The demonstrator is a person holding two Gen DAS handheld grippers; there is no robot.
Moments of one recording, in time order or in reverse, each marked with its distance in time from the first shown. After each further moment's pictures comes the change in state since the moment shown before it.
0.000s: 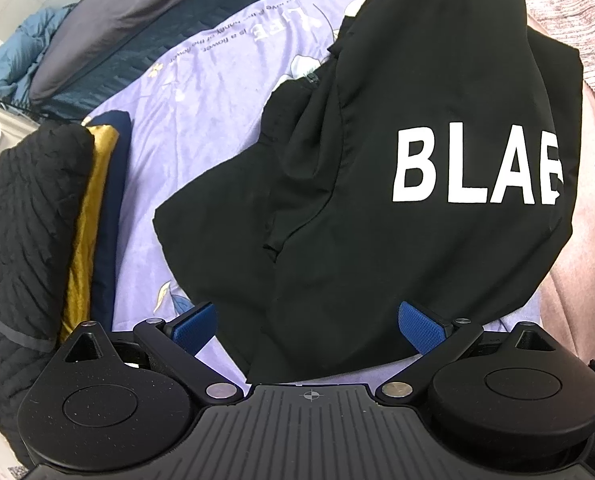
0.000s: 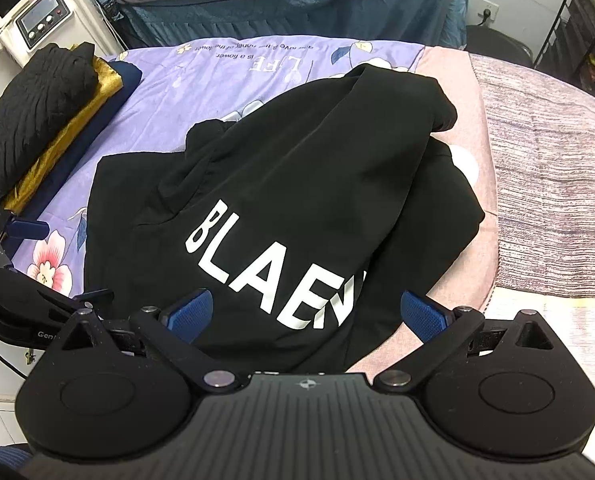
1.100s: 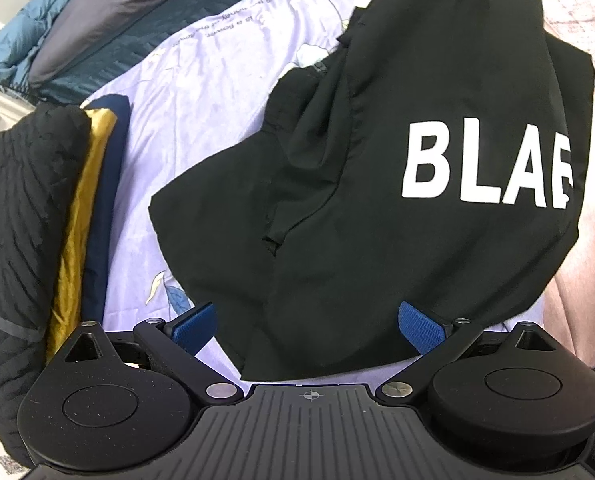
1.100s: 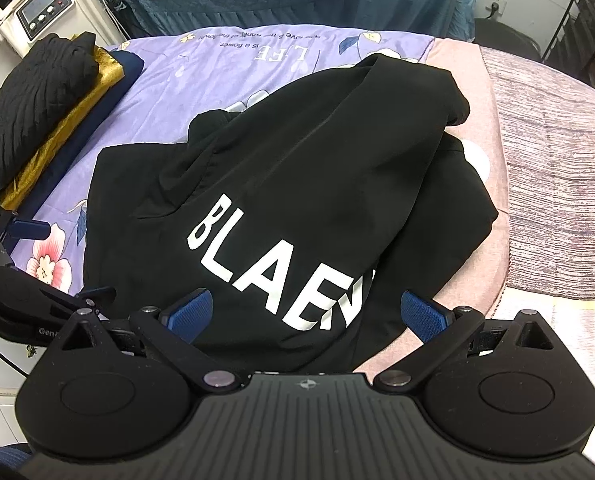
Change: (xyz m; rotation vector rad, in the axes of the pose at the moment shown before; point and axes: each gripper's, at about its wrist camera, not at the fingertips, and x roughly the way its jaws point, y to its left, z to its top) left arm 0.013 0.009 0.000 -0.036 0.037 -0.005; right arm 0.012 0.004 0.005 -0.014 0.022 0.007
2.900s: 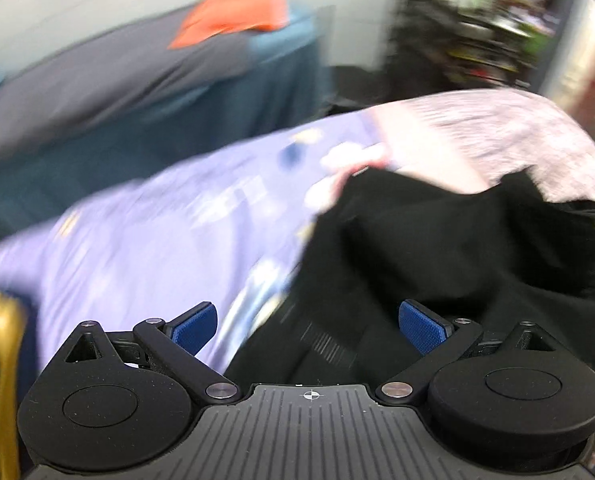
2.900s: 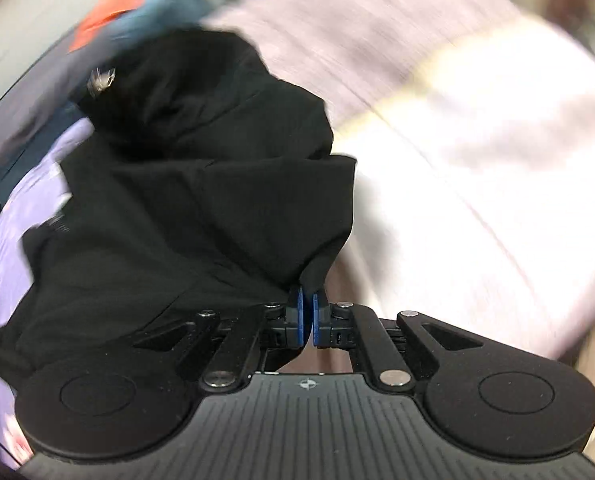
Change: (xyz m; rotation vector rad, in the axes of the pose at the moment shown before) left arm 0.044 0.042 0.155 0.141 -0.450 -0.346; right arm 0.018 -0.097 -0.143 0.826 -0.147 -0.256
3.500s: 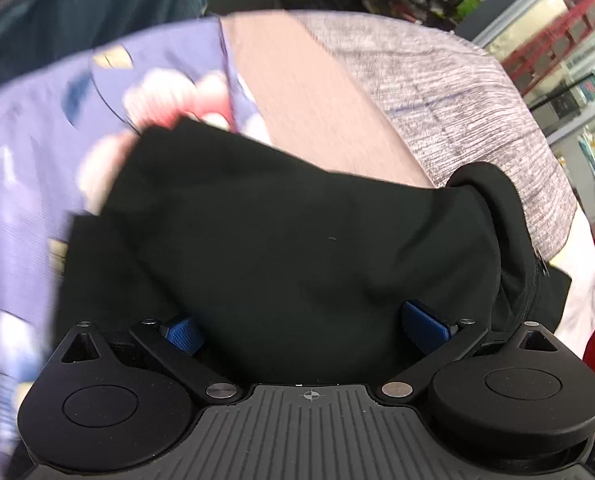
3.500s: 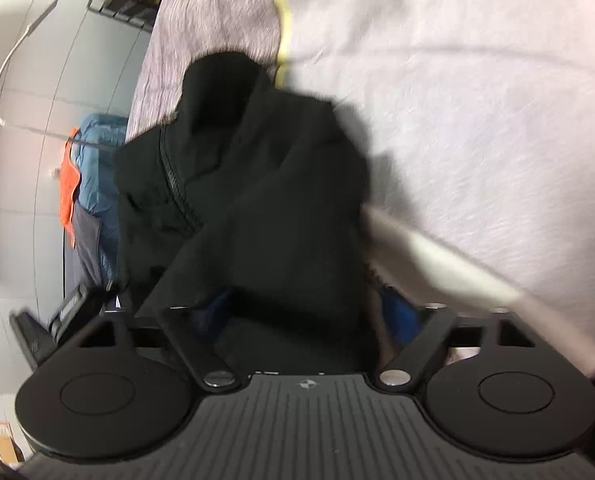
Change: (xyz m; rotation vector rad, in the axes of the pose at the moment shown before) left arm 0.177 -0.073 0.050 -0.132 0.229 -0.416; right arm 0.071 -0.033 -0.007 0.692 0.005 0.335
